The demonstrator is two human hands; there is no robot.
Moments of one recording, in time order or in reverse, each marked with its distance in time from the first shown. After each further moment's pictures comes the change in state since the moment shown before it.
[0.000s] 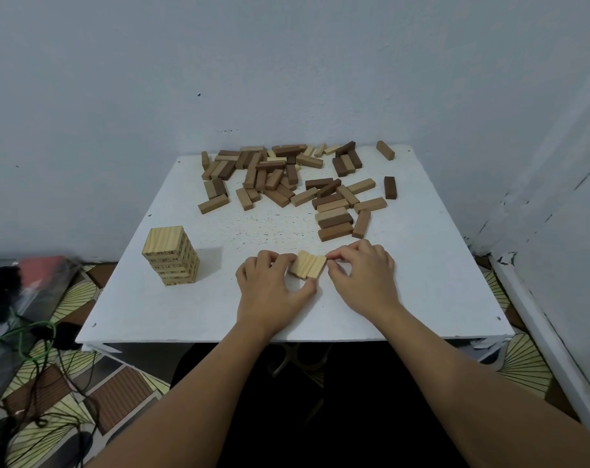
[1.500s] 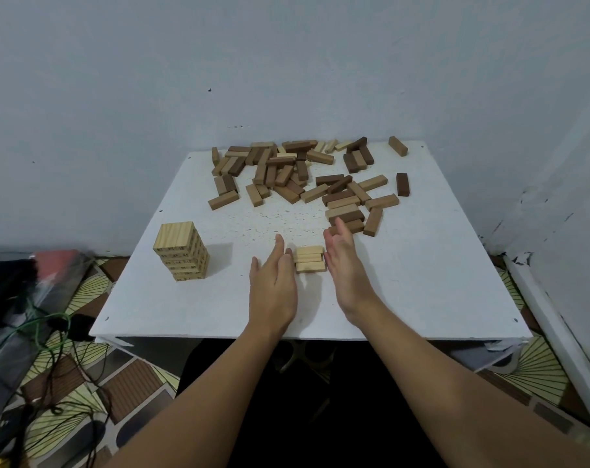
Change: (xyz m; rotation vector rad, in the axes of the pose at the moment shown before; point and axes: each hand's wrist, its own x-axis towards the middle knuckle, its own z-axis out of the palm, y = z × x) left_hand -0.005 0.008 -0.013 -0.539 -0.094 -0.298; right_hand -0.001 -0.048 0.019 1.118 -0.217 0.216
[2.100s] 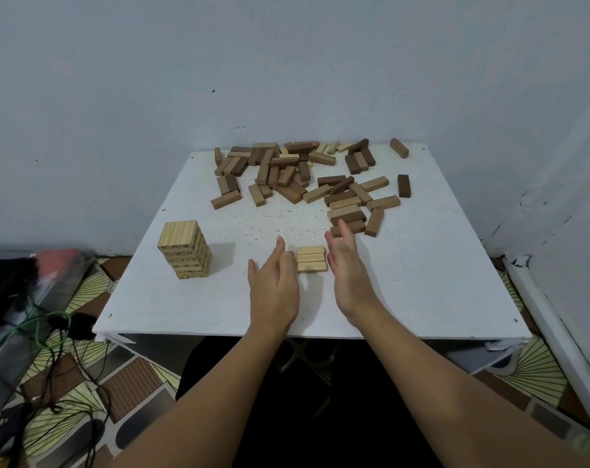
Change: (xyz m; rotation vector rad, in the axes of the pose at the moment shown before) left_hand -0.006 0.004 -0.001 0.053 0.067 0.034; right_hand -0.008 0.000 0.003 -0.148 0.048 -0.041
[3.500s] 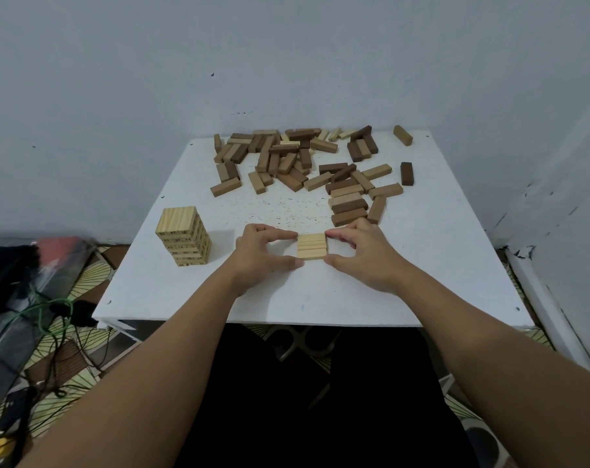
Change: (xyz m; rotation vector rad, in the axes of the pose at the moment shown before) left_hand 0.058 -0.011 -0.045 0.060 -0.364 -0.047; right_hand 0.026 -0.015 -0.058 -0.843 -0.230 -0.081
